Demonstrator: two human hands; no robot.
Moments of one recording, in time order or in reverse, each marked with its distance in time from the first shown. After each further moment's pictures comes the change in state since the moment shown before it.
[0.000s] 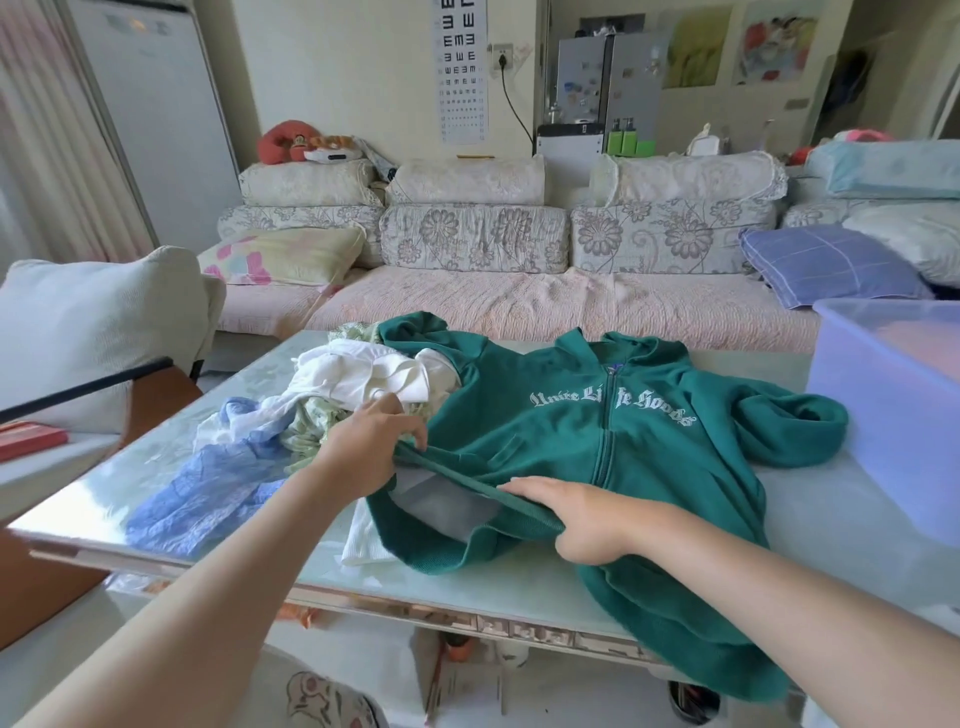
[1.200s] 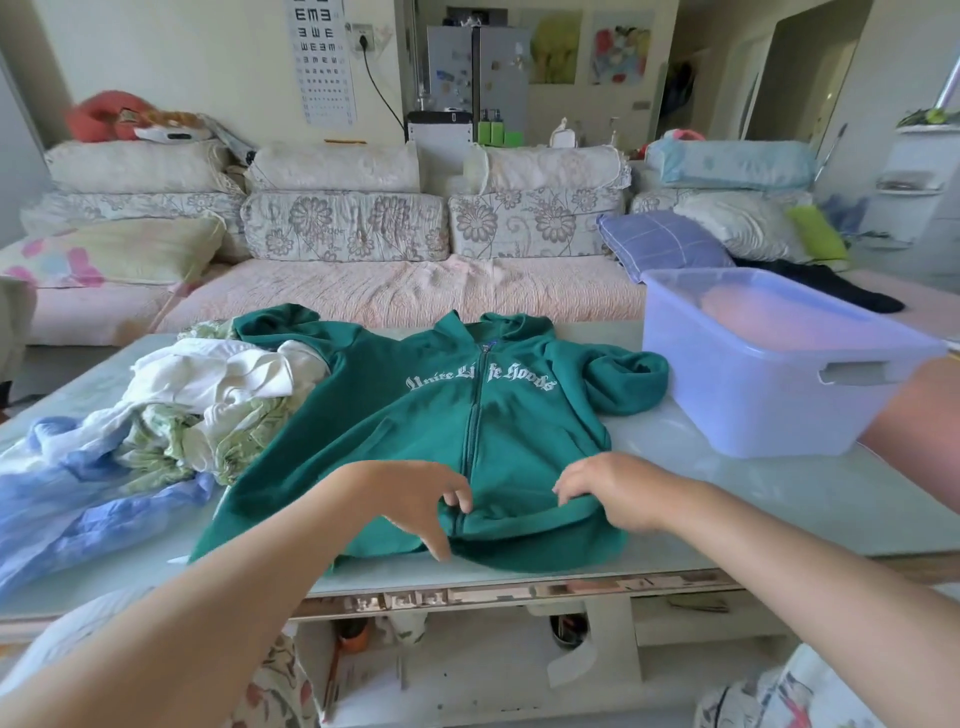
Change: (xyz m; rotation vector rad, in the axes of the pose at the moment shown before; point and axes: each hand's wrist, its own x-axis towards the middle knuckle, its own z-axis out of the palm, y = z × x) left_hand 0.028 0.176 0.035 -0.208 -0.771 0.352; right_hand -0.133 0.121 0.000 -0.316 0.204 0.116
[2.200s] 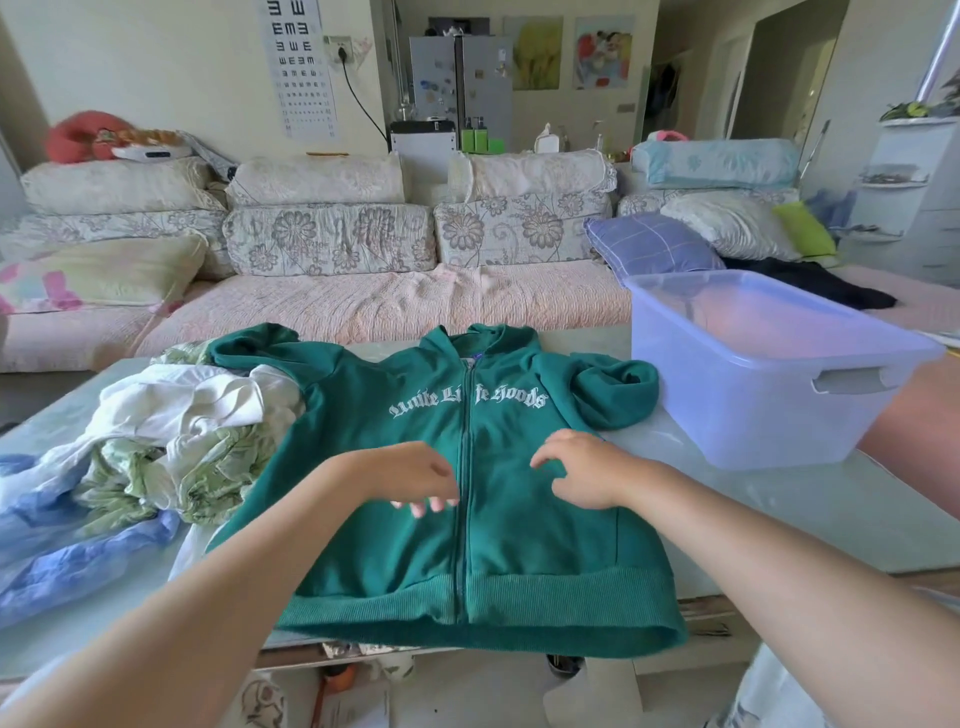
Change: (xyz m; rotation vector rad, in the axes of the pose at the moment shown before) left_hand 0.037 0.003 -0.038 -0.272 0.063 -0.132; right_hand 0.054 0.031 -0.005 0.183 0.042 0.315
